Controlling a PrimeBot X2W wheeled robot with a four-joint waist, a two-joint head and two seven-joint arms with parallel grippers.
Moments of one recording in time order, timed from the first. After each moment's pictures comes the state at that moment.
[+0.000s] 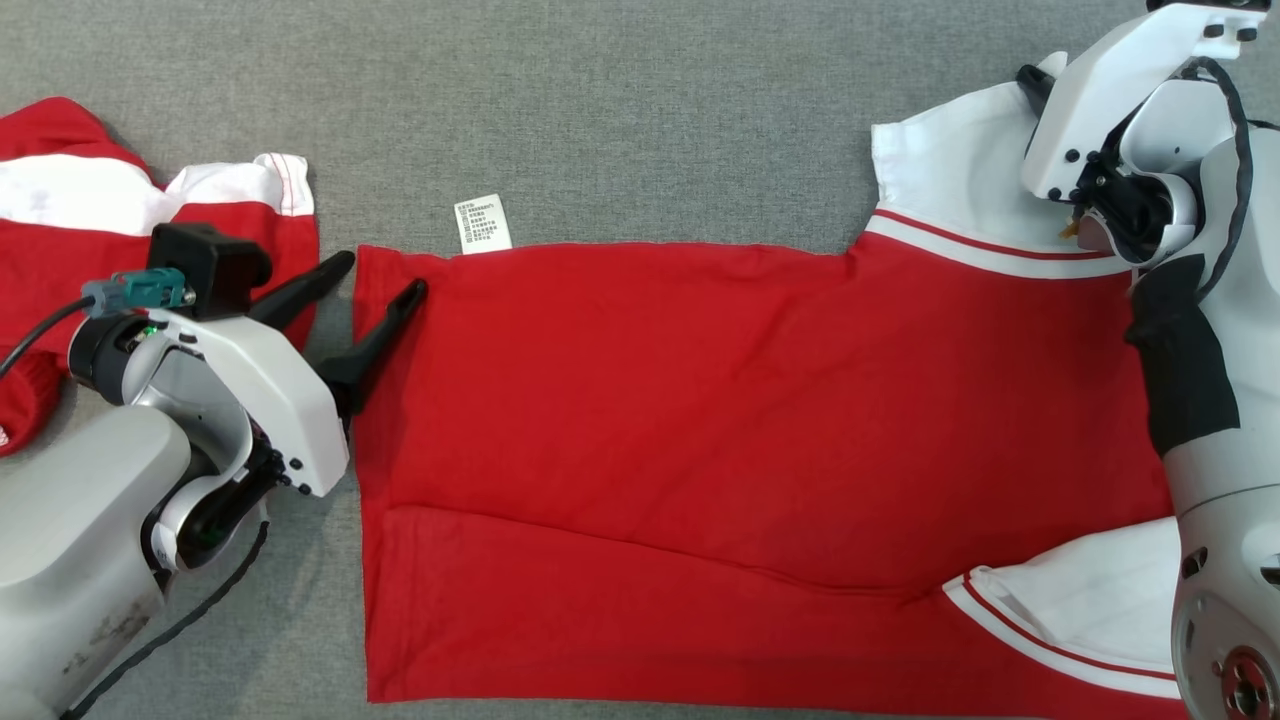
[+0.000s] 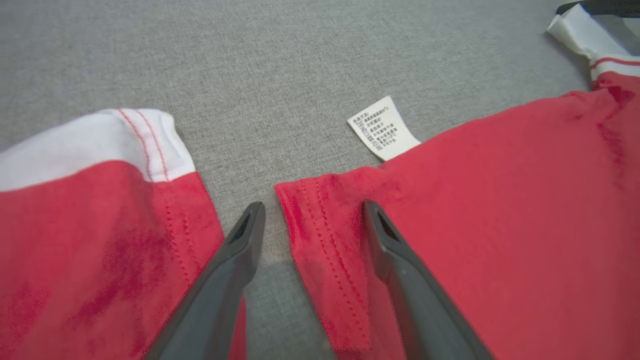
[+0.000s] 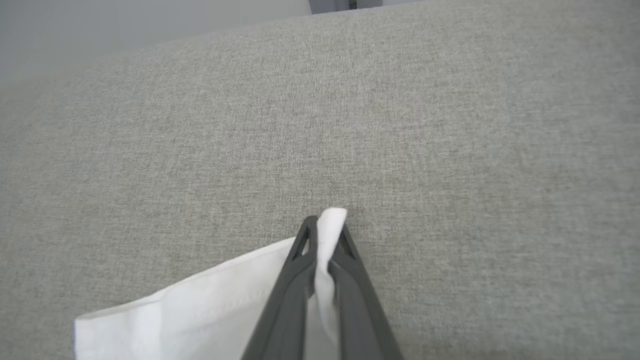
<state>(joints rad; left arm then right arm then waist) -0.84 0.71 -1.08 0.23 -1.13 0.07 -0.01 -1.12 -0.05 -0.12 0.94 0.13 0.13 0.46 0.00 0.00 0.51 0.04</state>
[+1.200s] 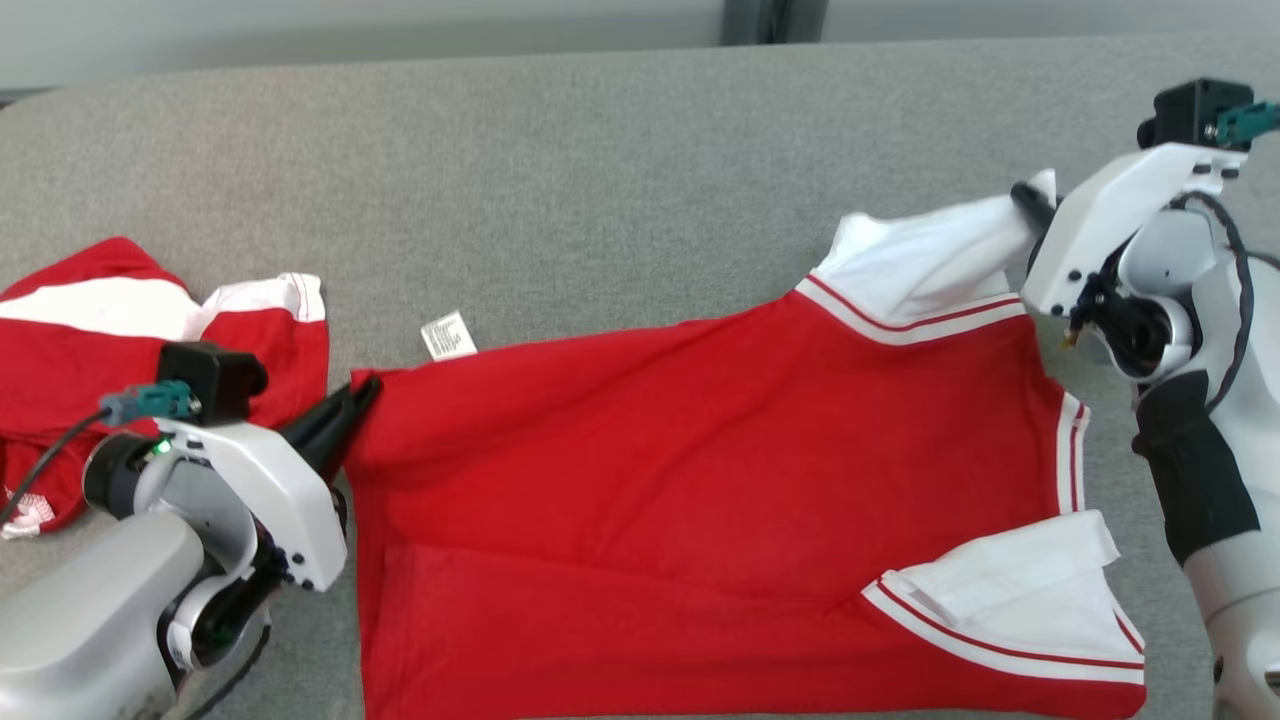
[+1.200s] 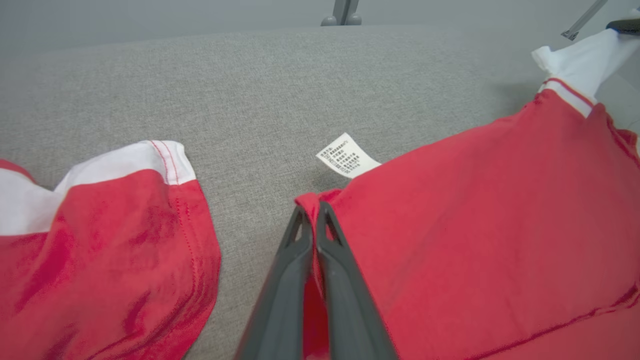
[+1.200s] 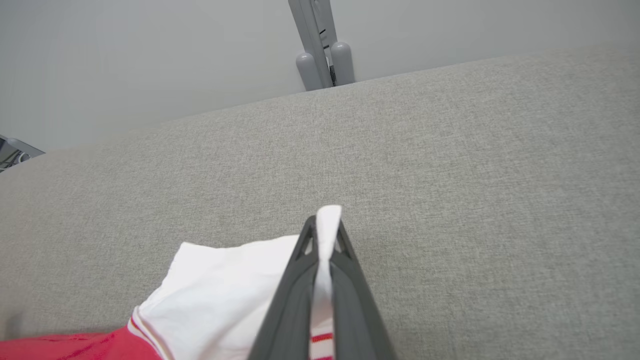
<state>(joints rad) -0.71 0.70 -1.09 0.29 -1.19 0.08 -0.08 -0.96 -0.14 0.06 0.91 0.41 0.13 0.37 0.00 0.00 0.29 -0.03</state>
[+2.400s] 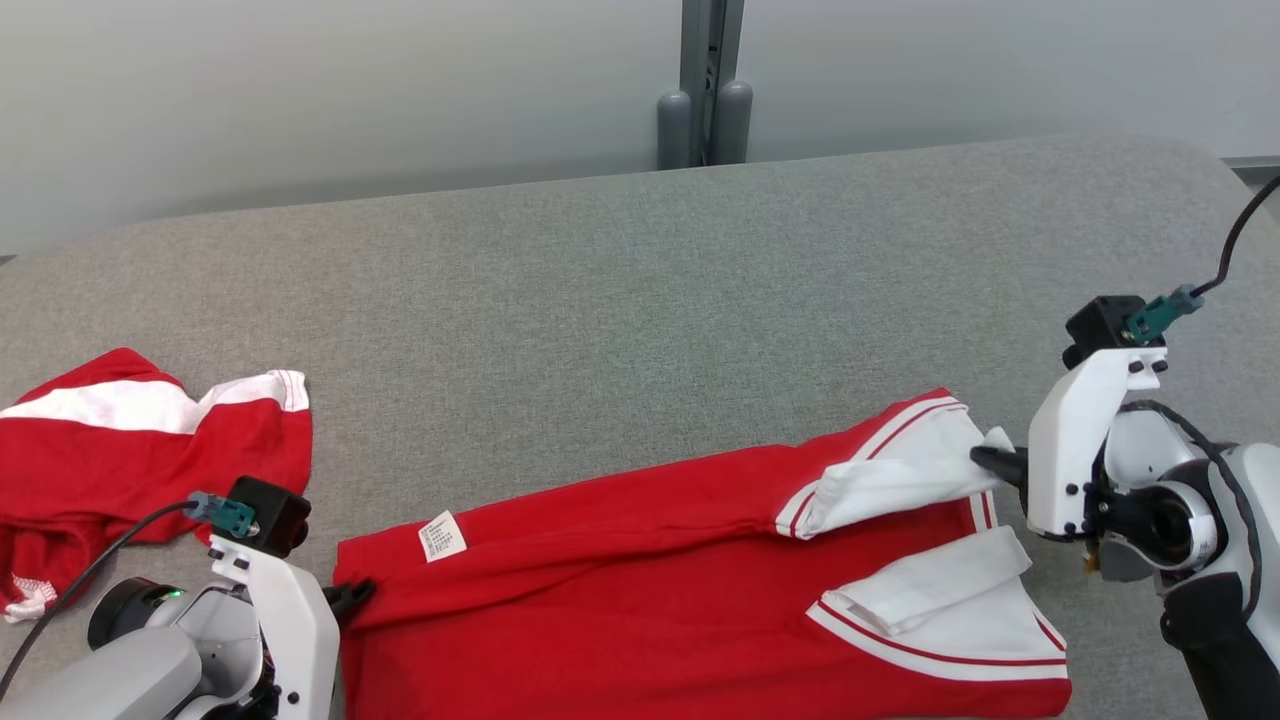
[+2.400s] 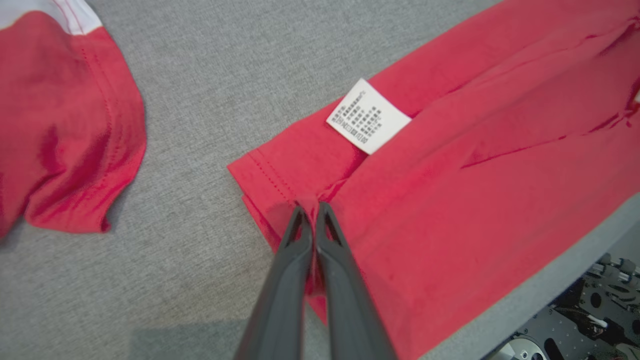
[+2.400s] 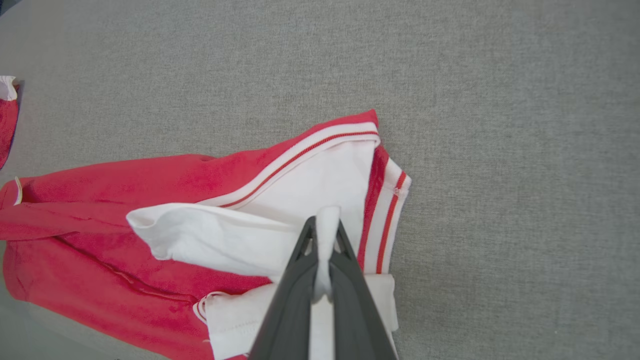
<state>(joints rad) -0.60 0.76 -1.24 0.27 -1.21 0.08 0.21 -0.52 -0.26 0.19 0.43 0.61 0.13 0.88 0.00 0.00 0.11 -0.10</state>
